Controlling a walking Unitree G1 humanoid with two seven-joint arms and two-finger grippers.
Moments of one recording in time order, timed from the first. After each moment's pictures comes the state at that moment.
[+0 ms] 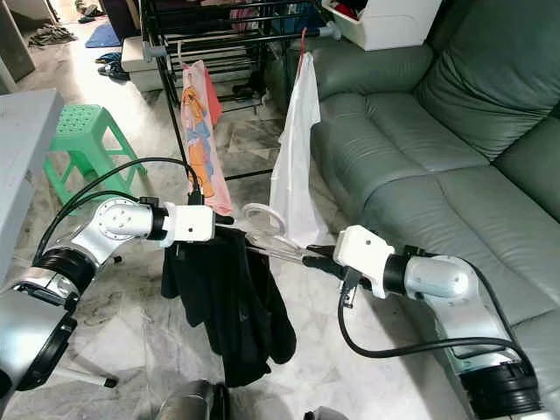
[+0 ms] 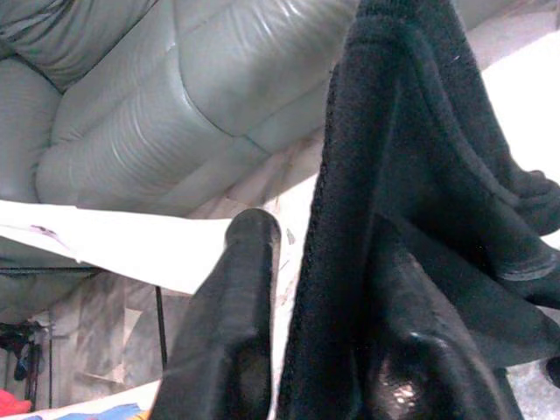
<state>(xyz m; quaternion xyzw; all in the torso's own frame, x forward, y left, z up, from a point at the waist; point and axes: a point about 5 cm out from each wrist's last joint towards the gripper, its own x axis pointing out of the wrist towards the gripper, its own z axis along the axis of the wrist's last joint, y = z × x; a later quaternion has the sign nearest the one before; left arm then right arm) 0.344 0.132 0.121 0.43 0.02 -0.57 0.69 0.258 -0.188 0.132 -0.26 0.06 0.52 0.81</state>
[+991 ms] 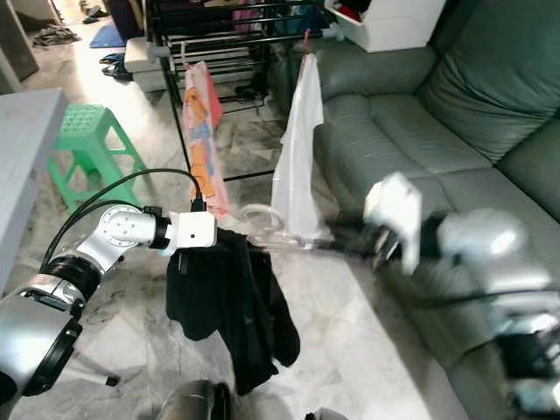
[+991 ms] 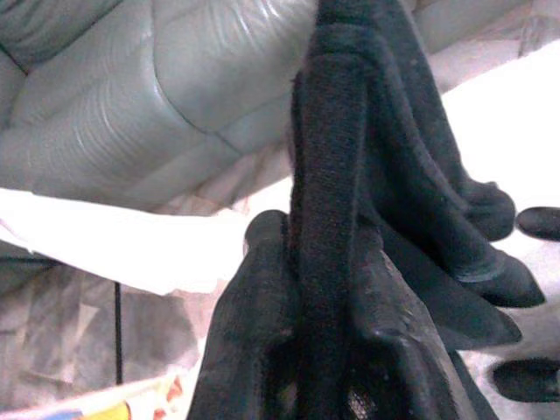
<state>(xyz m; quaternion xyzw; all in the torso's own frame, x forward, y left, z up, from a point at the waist) 0.337 0.131 0.105 0.39 0.06 -0.59 0.70 0.276 -0.214 0.200 -0.17 0.07 0.57 0.80</state>
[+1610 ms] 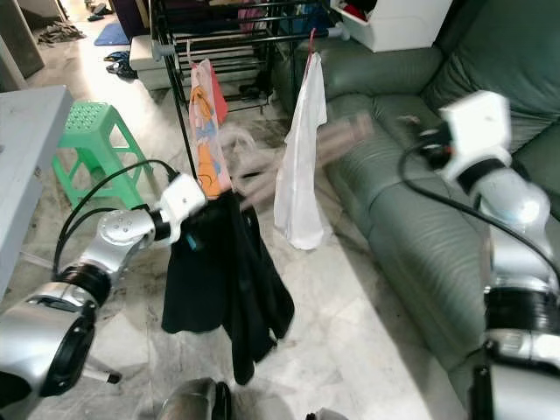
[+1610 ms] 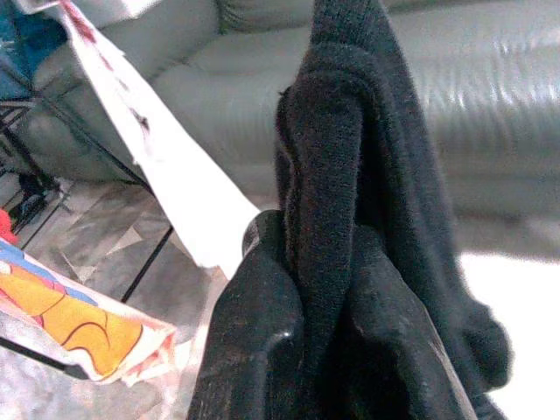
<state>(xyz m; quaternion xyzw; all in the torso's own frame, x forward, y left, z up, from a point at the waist) 0.357 0.136 0.107 0.20 0.05 -0.40 0.89 0.329 -0.284 0.218 -0.21 -0.10 0.01 0.97</state>
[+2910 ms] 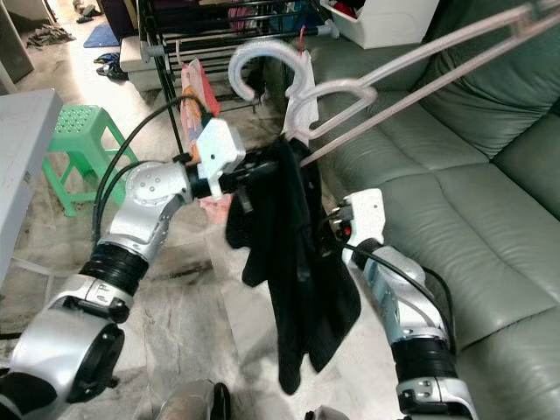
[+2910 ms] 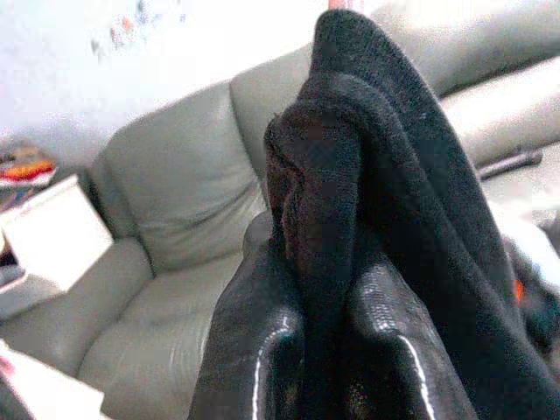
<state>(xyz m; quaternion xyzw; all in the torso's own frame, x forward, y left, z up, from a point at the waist) 0.344 0.049 0.212 0.15 -0.18 -0.56 0.80 0.309 -0.172 0.093 0.01 0.12 0.22 0.97</state>
